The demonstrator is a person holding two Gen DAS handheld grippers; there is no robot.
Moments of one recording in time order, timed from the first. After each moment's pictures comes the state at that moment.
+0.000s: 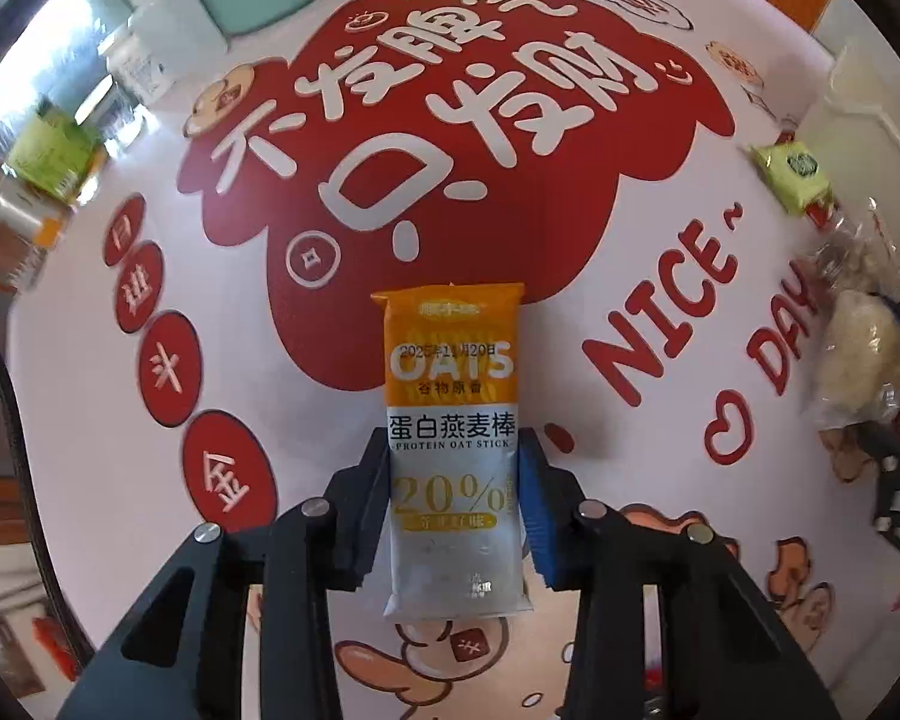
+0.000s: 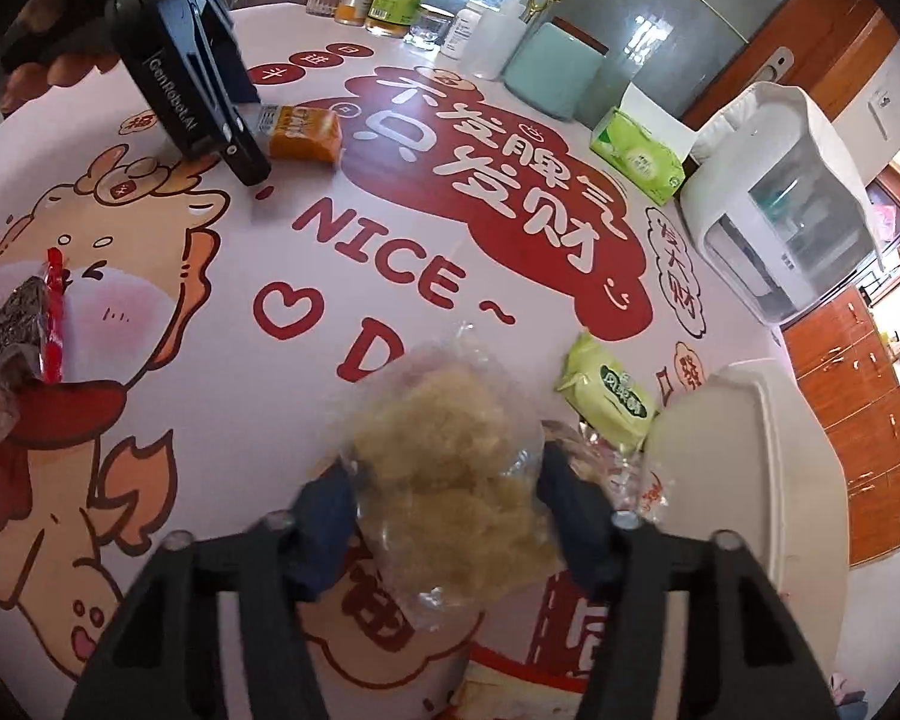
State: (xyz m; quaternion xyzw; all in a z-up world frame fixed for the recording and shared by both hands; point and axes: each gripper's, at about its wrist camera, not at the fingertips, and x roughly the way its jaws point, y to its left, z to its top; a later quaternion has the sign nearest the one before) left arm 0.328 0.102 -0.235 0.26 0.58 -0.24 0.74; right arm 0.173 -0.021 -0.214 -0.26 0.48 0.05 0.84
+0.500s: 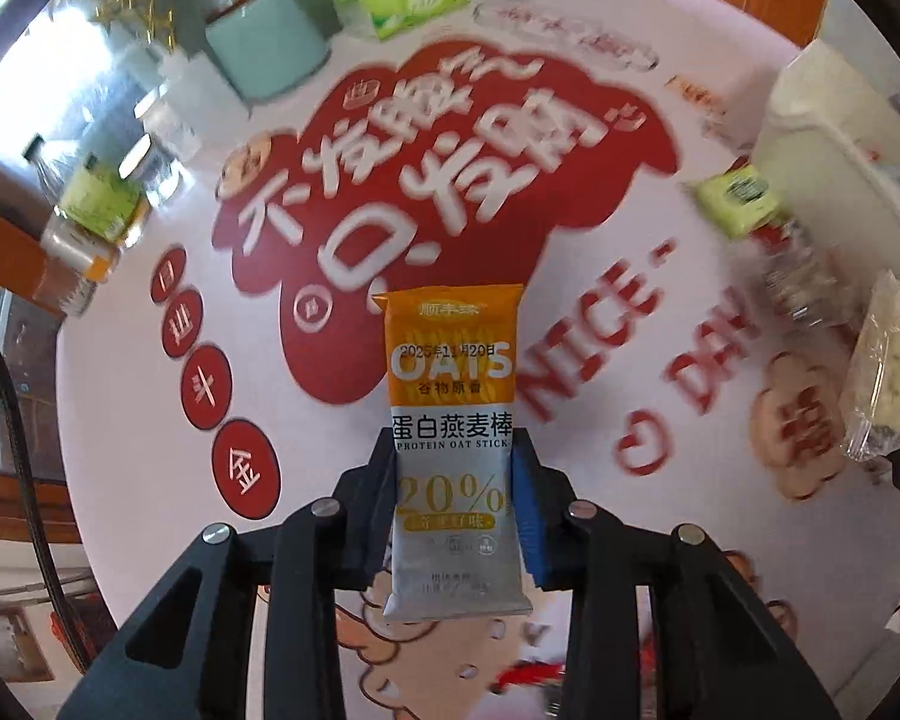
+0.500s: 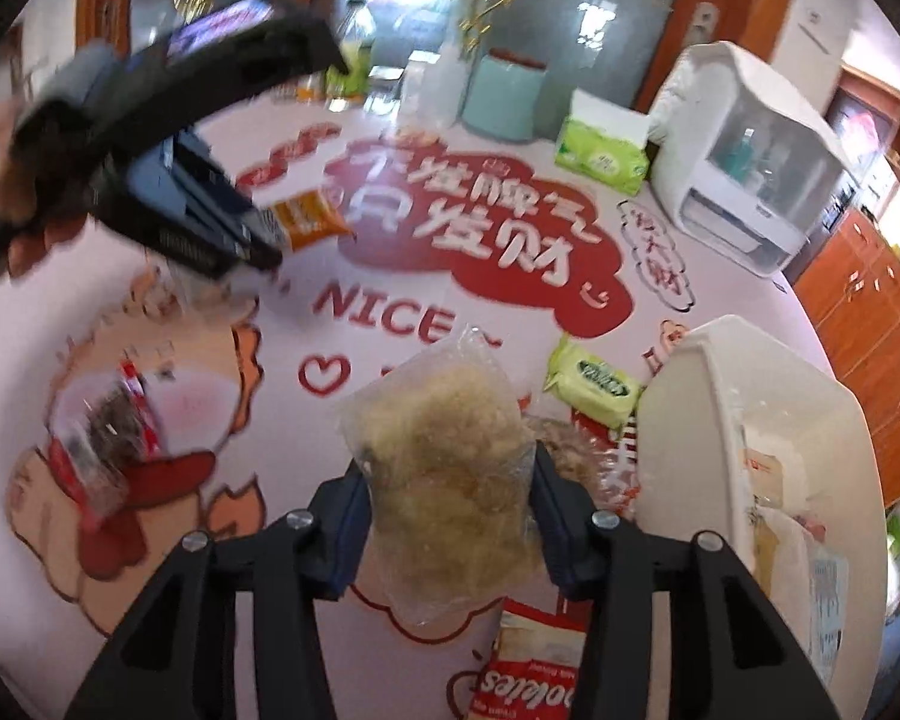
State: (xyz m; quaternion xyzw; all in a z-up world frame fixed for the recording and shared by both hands) left arm 0.279 0.071 -0.183 0.26 0.53 -0.22 0.78; right arm 0.145 -0.043 -0.156 -0.12 0.44 0.04 0.89
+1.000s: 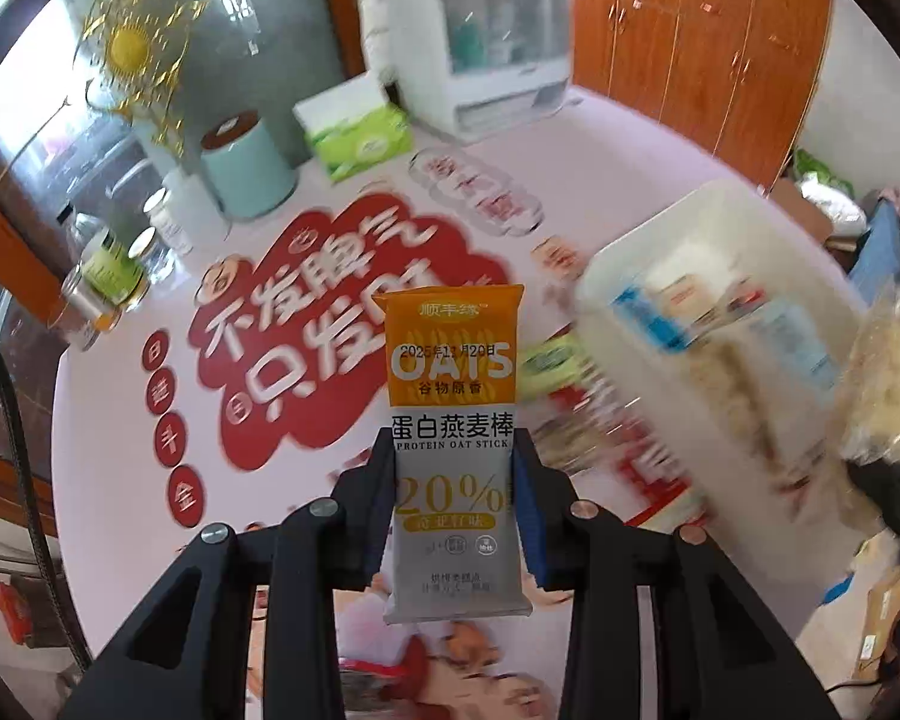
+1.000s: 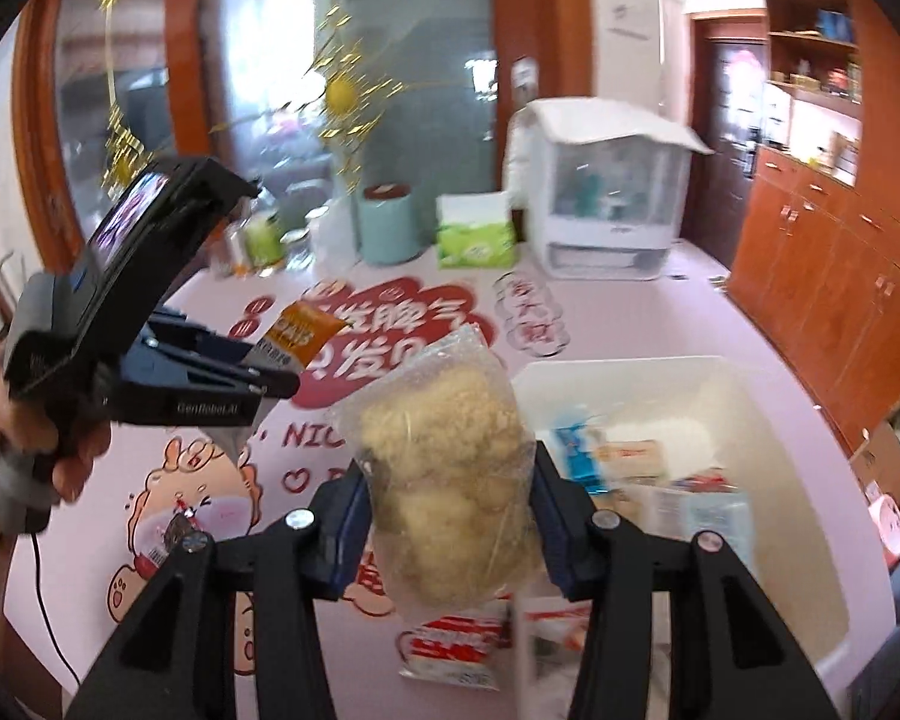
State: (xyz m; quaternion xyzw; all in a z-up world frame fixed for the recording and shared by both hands) left arm 0.212 -0.030 -0.076 0.17 0.47 -0.23 0.83; right arm 0.069 -0.141 -0.045 0.01 0.35 -0.02 0.94
